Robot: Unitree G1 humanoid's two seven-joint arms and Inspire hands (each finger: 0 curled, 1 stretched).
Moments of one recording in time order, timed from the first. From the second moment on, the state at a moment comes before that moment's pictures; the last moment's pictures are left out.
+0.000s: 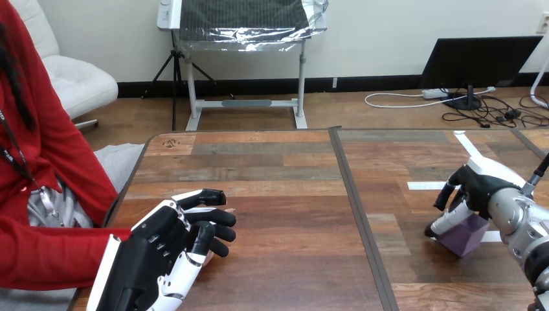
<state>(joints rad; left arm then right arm) 0.55 0.13 -0.08 -0.24 -0.21 -0.56 -0.23 -0.82 -0.51 0.34 1.36 -0.56 -0.05 0.04</state>
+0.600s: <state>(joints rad) 0.55 0.13 -0.07 -0.24 -0.21 -0.56 -0.23 -0.82 -0.51 0.30 1.36 -0.50 -0.10 -0.01</state>
